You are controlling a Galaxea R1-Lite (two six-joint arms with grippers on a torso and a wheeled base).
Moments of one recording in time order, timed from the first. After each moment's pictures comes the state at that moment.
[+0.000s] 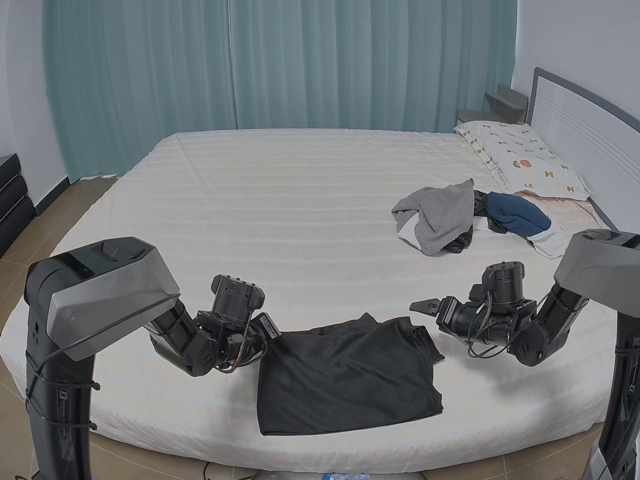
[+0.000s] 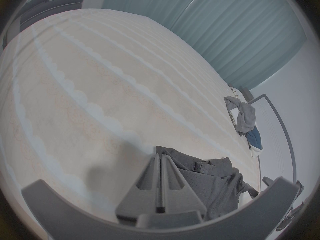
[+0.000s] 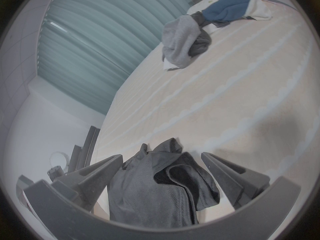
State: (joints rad) left arm -0.43 2.35 -0.98 -0.59 0.09 -0.93; right arm 0.28 2.27 -0.75 -0.98 0.24 0.71
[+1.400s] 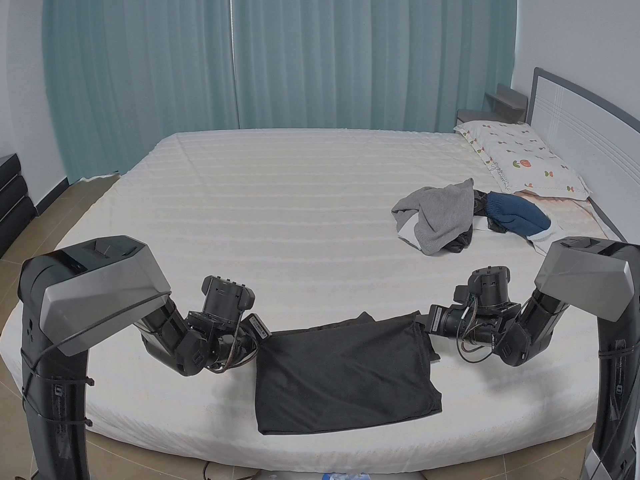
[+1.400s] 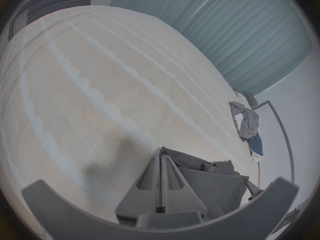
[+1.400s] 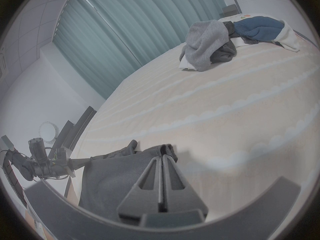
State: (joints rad) left arm -0.40 2.33 -0.94 -0.59 0.09 -0.96; right arm 0.28 2.38 -0.87 -0.98 0.23 0.48
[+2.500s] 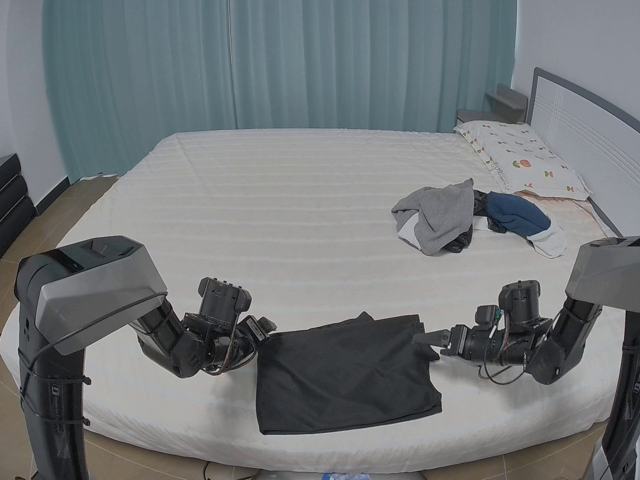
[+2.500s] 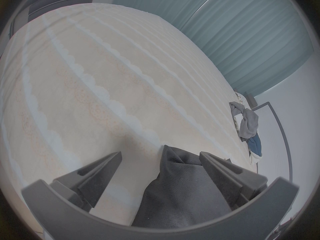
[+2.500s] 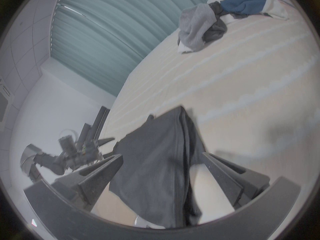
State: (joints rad) left arm -0.39 2.32 -0.91 -0.60 0.07 -0.98; right arm 0.24 2.20 -0.50 -1.07 0.49 0.58
